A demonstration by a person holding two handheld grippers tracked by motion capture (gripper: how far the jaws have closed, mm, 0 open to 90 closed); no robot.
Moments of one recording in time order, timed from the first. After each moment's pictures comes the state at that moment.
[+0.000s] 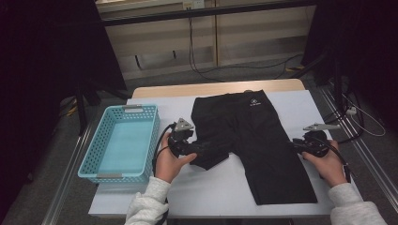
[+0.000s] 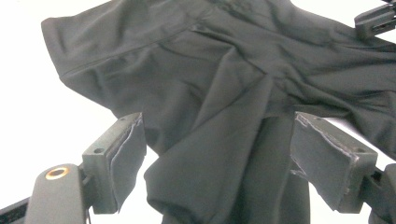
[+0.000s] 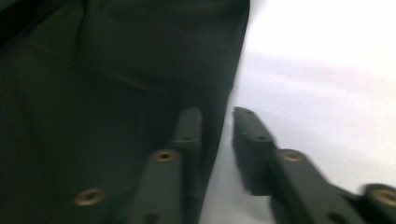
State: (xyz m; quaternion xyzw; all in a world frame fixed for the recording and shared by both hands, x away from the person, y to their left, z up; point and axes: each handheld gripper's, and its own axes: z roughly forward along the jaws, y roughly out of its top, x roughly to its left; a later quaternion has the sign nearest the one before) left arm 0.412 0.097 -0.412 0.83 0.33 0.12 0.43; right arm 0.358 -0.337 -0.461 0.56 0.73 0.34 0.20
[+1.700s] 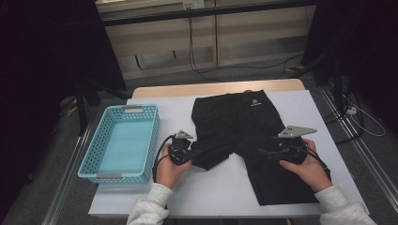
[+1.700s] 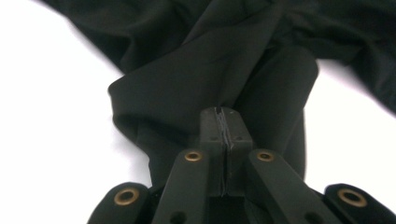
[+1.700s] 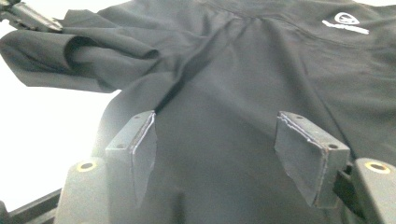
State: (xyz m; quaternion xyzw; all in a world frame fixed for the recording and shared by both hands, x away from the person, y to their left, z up) left arm 0.400 0.100 -0.442 0.84 0.37 0.03 0.39; right arm 0.342 -0.257 -0.433 0.42 0.79 0.41 0.19
